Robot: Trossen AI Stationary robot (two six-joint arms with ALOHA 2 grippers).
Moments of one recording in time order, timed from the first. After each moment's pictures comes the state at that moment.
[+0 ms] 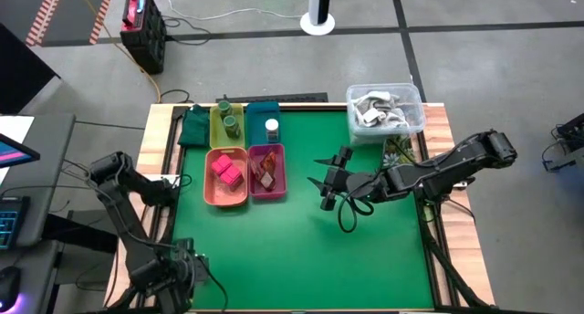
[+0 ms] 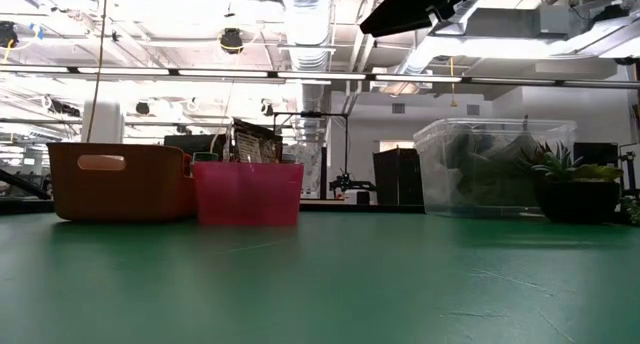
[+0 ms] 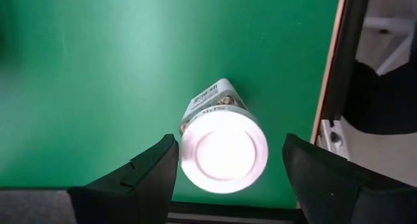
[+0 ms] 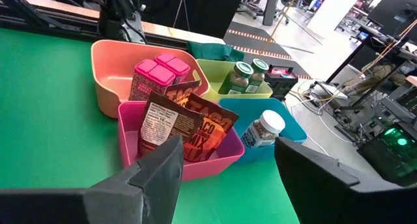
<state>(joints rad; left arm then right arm) -1.06 1.62 1.34 -1.15 -0.11 -1.13 0.26 1.36 0.94 0.02 0.72 -0.11</state>
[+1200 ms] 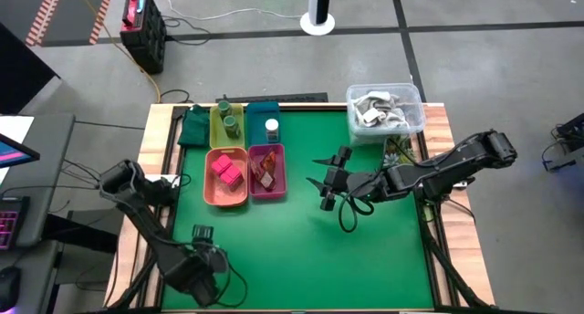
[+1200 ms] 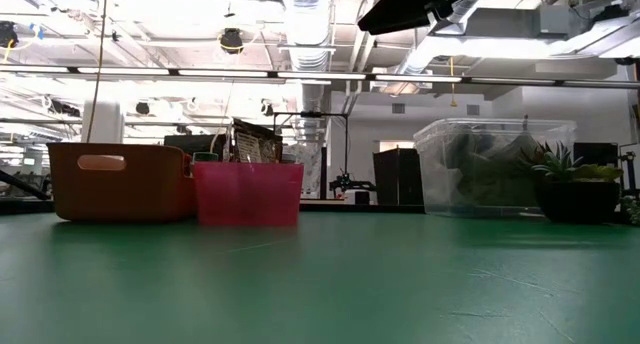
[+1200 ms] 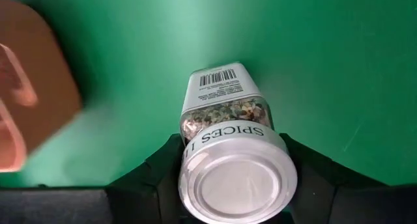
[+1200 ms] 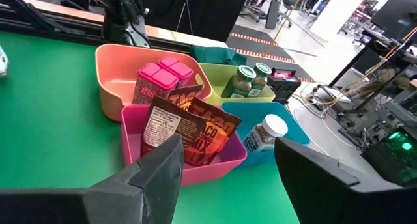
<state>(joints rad) -0.90 1.74 1.39 -1.35 -0.11 -0.79 0.26 1.36 0.94 0.04 0.71 -0.13</state>
